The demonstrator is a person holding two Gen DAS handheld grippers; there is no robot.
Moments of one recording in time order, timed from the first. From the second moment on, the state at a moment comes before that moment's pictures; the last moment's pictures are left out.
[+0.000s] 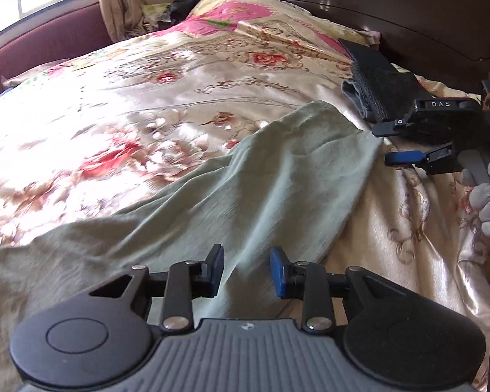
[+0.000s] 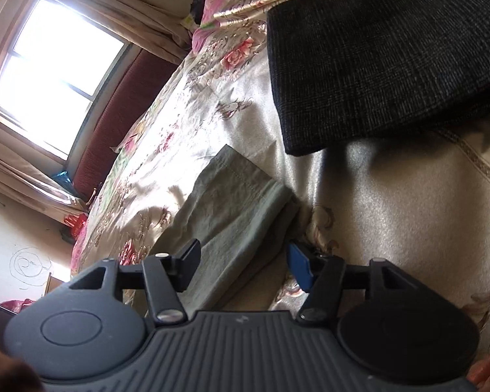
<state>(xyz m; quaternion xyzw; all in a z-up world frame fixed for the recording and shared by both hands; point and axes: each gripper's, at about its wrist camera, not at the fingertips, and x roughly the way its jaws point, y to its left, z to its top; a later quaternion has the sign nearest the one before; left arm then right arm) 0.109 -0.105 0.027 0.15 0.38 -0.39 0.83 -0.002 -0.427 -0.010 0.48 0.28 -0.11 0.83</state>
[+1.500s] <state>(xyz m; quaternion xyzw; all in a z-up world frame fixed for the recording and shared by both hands) 0.138 -0.120 0.028 0.19 0.32 -0.39 0.84 -0.002 -0.425 -0.028 0.49 0.27 -0.15 0.81</state>
